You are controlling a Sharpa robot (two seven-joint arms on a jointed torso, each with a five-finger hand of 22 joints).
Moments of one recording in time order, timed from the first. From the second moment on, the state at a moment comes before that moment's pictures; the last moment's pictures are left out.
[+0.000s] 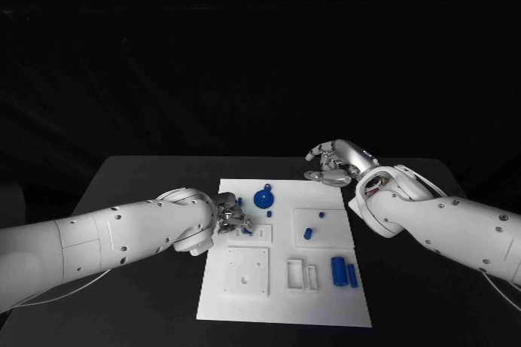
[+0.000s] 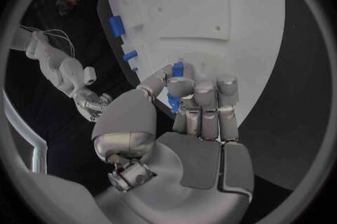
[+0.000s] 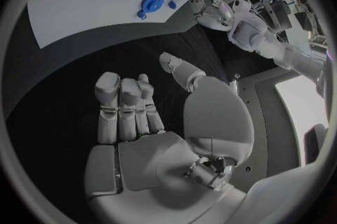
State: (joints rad) left arm 1.35 -0.60 -0.24 1.30 -0.93 -0.13 -0.40; left_hand 0.89 0.00 0.57 -0.26 0.27 1.10 0.07 0.42 0.54 1.45 -0.09 0.98 0.74 1.20 -0.16 1.35 0.73 0.05 0.98 -0.15 1.10 1.31; right arm 1.23 -0.72 0.04 1.38 -1.31 -0.54 -0.13; right_hand 1.07 -0.27 0.66 -0.17 0.23 0.84 0.14 0.27 0.45 1.04 0.04 1.14 1.19 1.27 -0.07 1.18 1.03 0.14 1.22 -0.10 1.05 1.30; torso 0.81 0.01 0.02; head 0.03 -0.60
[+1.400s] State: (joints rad) left arm 1.34 -0.59 -0.24 1.29 -0.94 -0.10 -0.40; left_hand 0.88 0.00 0.57 -0.26 0.24 1.10 0.07 0.42 0.62 1.45 -0.09 1.00 0.74 1.21 -0.16 1.36 0.72 0.05 0.98 -0.15 1.11 1.31; right arm 1.23 -0.72 0.04 1.38 -1.31 -0.54 -0.13; right_hand 1.07 -0.27 0.66 -0.17 0.26 0.84 0.14 0.27 0.44 1.04 0.04 1.15 1.18 1.27 -0.07 1.18 1.03 0.14 1.22 -0.09 1.05 1.30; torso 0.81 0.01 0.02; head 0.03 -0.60
